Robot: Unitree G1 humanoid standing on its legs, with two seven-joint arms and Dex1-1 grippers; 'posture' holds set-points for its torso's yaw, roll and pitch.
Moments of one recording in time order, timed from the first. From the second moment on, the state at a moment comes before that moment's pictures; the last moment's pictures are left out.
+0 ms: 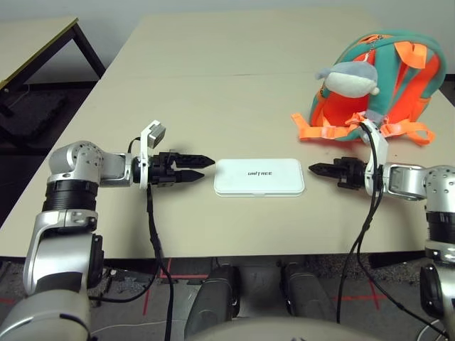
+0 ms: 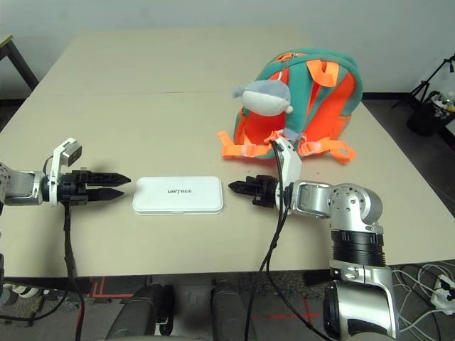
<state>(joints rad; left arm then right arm) -0.71 0.69 0.05 0.54 -0.85 1.49 -0.85 -0.49 -0.57 -0.19 0.04 0.97 1.36 0.36</state>
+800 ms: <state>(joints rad) -0.77 0.64 -0.02 0.66 -0.69 1.41 -1.01 -0.46 -0.49 -0.12 -0.12 0.85 1.42 0.37</state>
